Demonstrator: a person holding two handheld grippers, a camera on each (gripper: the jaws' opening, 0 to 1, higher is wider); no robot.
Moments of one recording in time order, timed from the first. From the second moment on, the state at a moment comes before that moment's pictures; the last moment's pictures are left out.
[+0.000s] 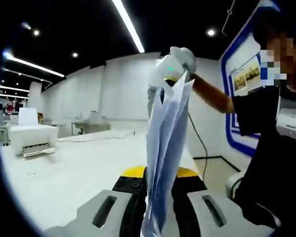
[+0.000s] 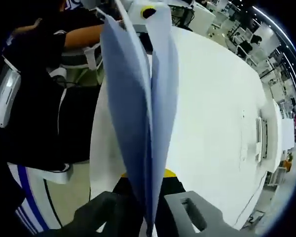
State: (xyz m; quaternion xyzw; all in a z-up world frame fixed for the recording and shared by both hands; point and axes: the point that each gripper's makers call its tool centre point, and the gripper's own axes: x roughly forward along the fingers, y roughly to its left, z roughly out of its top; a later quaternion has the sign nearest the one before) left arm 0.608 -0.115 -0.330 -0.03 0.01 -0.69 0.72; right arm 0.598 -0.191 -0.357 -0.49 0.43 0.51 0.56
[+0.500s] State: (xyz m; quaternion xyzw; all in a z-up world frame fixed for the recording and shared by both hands) left arm 0.607 -0.103 -0.333 -0.05 -0.01 -0.70 0.71; right arm 0.617 -0.214 -0.341 -0.44 0.32 0.53 0.65
